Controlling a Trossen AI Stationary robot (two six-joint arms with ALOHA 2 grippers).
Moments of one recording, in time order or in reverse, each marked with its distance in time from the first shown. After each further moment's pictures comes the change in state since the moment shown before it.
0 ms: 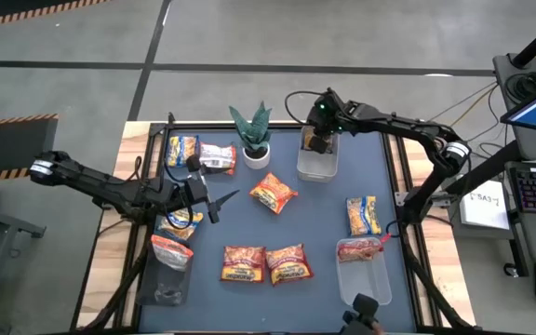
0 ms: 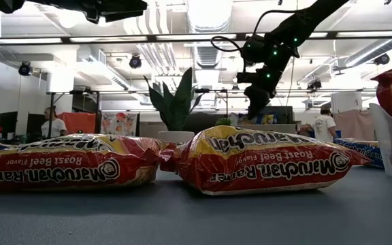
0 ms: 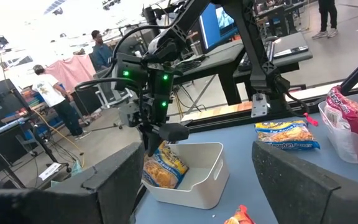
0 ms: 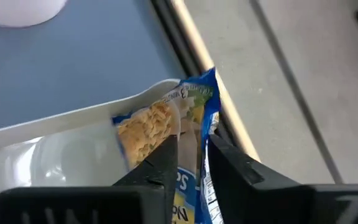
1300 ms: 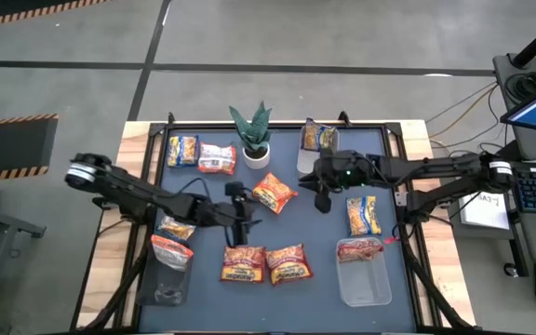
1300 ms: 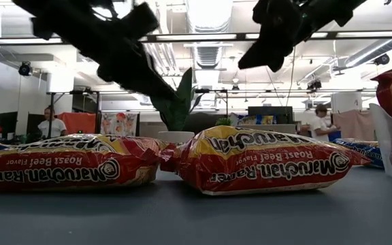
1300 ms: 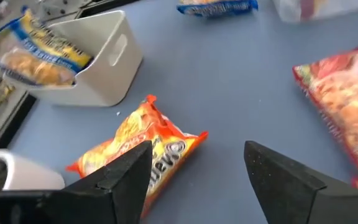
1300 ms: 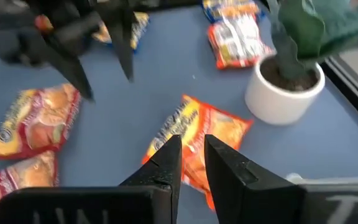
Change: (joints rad) left arm 0.017 0.555 0.194 -0.261 0.176 -0.290; right arm 0.565 -0.428 -0.399 0.379 -0.120 0.413
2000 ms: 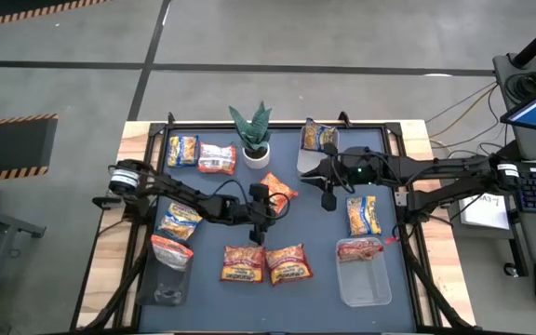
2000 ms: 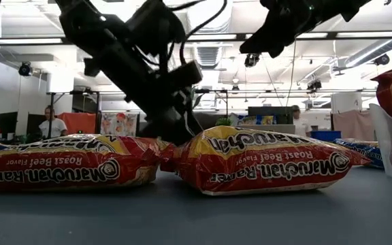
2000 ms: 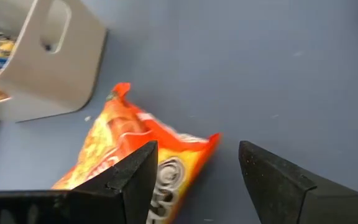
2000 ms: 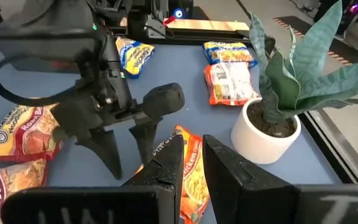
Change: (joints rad) left arm 0.103 0.359 0.178 0.052 0.068 0.245; right arm 0.001 -0.080 -0.018 0.045 -0.001 -0.161
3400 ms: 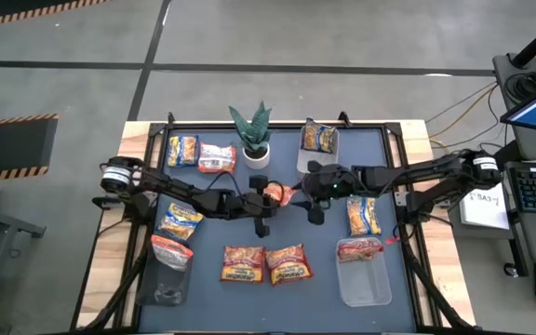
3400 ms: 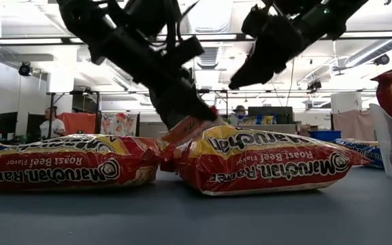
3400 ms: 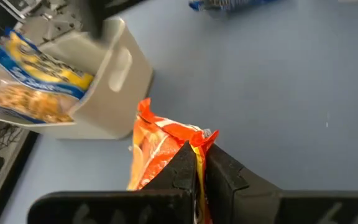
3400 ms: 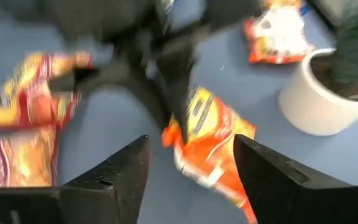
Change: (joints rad) left arm 0.029 -0.082 -0.003 0.088 -0.008 -0.037; right arm 0.078 0.237 -0.007 0.073 0.001 0.054
